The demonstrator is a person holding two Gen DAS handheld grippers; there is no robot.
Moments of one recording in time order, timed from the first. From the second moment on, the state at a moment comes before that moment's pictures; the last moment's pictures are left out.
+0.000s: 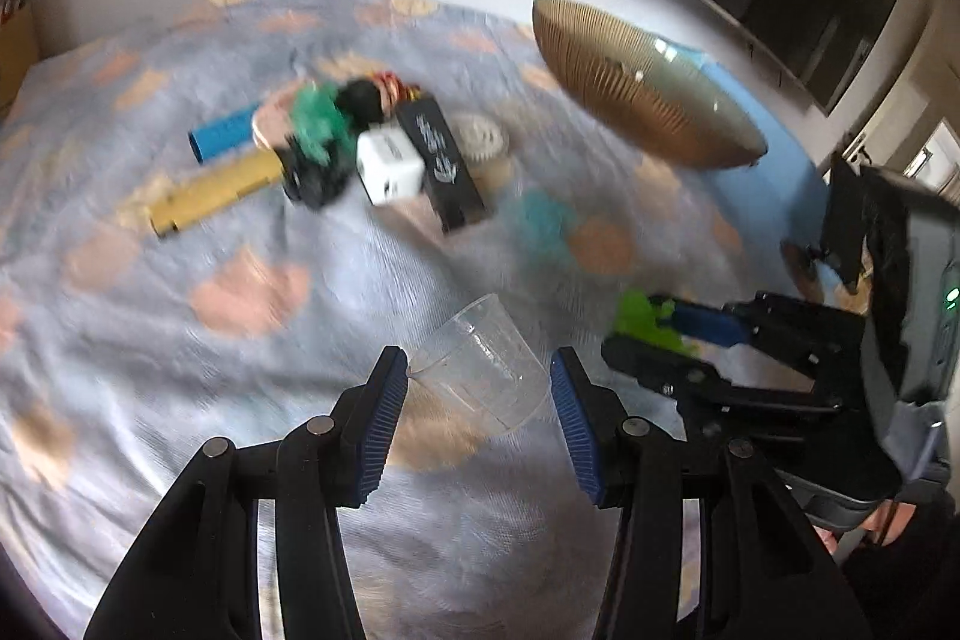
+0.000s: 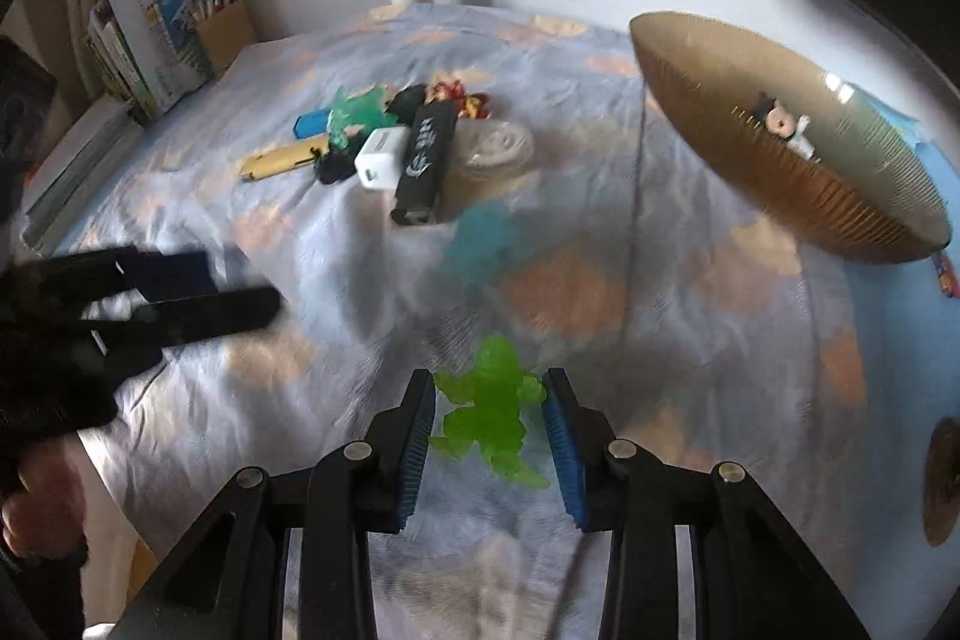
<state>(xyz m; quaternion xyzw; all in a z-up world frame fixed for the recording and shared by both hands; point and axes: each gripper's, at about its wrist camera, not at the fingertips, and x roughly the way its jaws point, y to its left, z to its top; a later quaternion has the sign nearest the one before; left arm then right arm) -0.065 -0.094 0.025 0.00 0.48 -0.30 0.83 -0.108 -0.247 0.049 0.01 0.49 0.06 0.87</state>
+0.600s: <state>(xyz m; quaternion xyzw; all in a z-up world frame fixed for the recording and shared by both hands) -0.071 -0.083 0.015 -0.06 0.49 -0.27 0.82 -0.123 -0.246 0.039 0.00 0.48 0.06 0.88</state>
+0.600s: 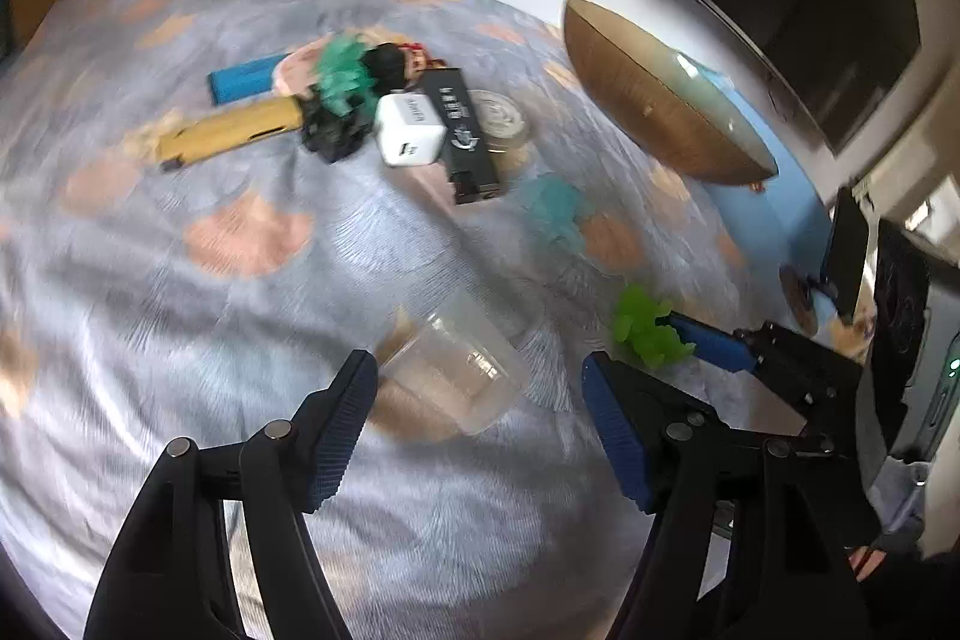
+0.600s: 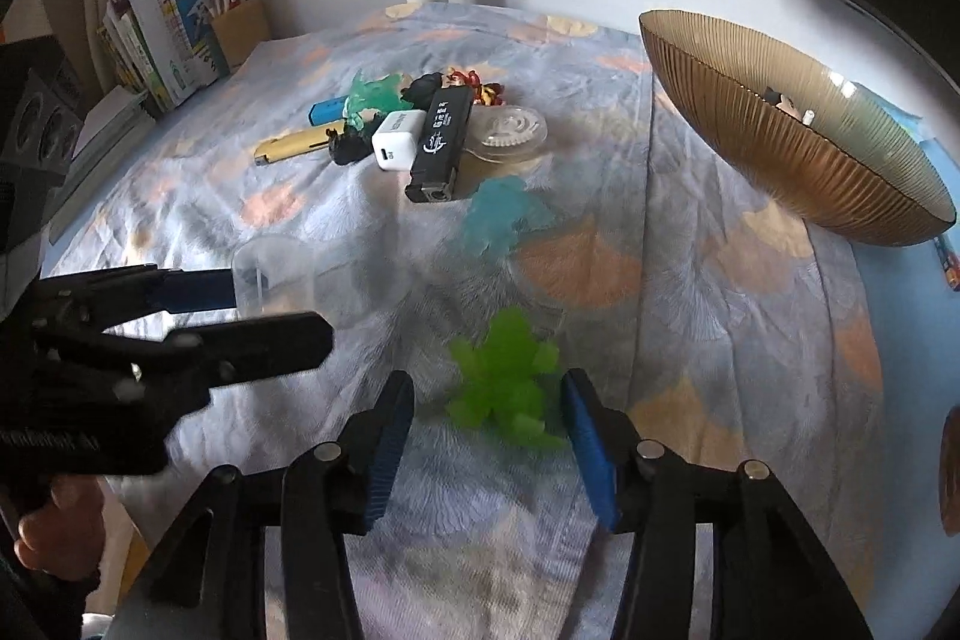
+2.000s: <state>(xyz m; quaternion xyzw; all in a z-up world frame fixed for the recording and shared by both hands) 0.021 -0.265 0.088 -0.02 0.41 -0.36 0.84 -0.072 -0.424 0.153 0.15 0.38 -0.14 0.90</state>
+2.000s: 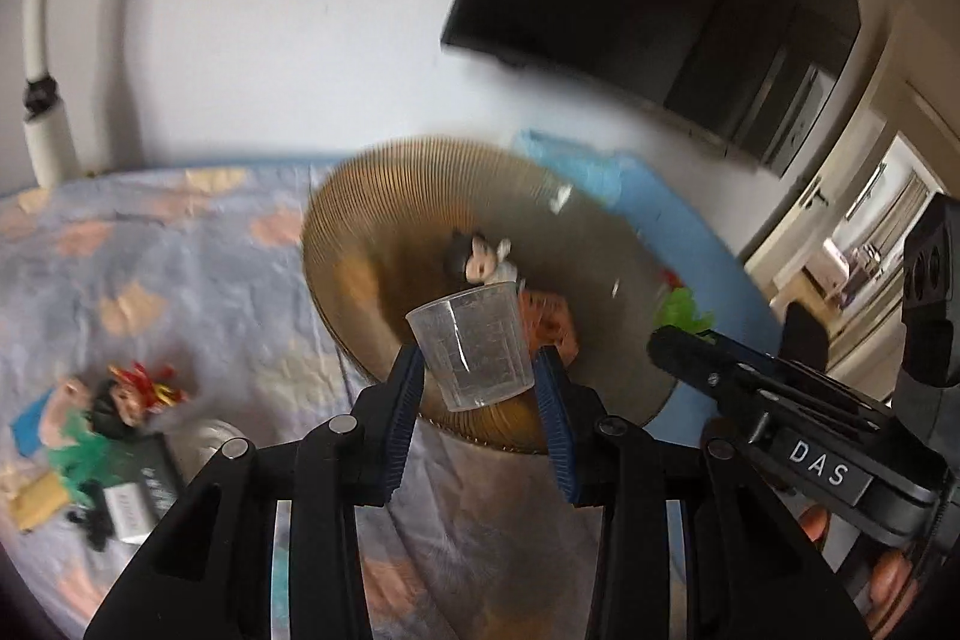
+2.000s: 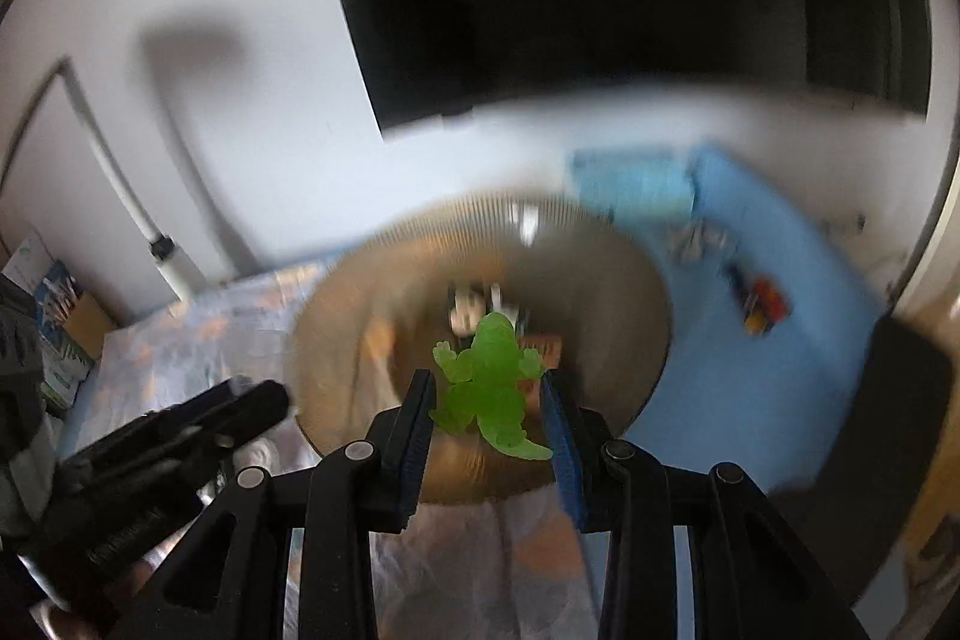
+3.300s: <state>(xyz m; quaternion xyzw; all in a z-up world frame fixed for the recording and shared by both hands) -0.039 0.042 0.038 -0.08 0.40 -0.12 0.90 -0.084 -0.269 0.108 0.11 0.46 0.01 0.88</state>
